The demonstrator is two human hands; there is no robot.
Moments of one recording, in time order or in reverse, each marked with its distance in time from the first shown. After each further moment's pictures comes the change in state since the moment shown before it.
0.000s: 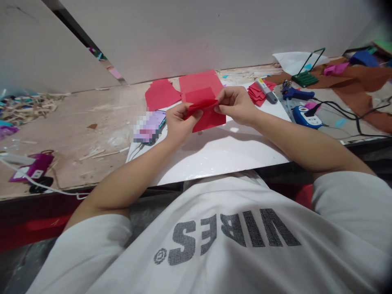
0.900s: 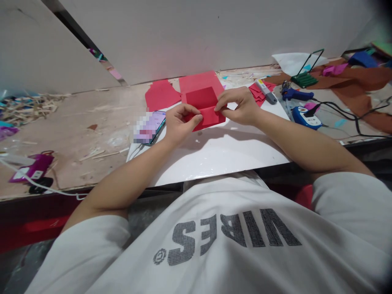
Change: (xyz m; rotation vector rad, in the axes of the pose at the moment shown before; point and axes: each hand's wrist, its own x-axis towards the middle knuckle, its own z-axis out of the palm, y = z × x) left_hand 0.008 0.001 -0.015 0.122 -0.057 0.002; right_hand -0.008 -0.025 -0.018 -0.451 -0.047 -0.236
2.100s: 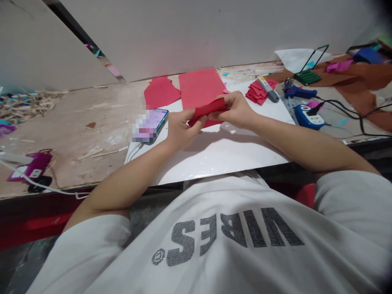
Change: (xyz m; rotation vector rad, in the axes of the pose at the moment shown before) left_hand -0.018 0.027 0.007 0.213 -0.065 0.182; right_hand -0.002 -0.008 0.036 0.279 0.036 0.210
